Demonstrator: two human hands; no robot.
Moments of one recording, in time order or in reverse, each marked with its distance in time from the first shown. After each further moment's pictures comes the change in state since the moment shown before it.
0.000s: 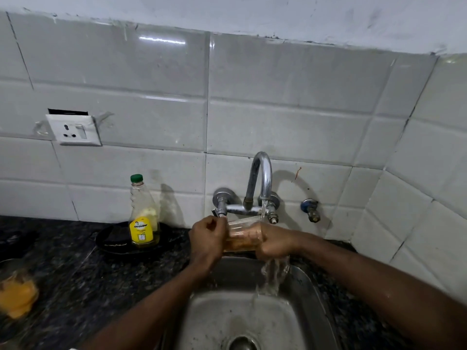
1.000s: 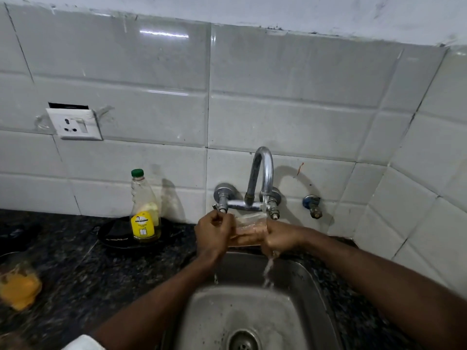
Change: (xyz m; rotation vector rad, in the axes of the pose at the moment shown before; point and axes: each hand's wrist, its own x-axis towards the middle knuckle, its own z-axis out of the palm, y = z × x) left_hand -0.001 -0.005 0.010 -0.081 0.023 0.050; right_hand 0.005 0.011 0.000 -0.002 -0.022 0.039
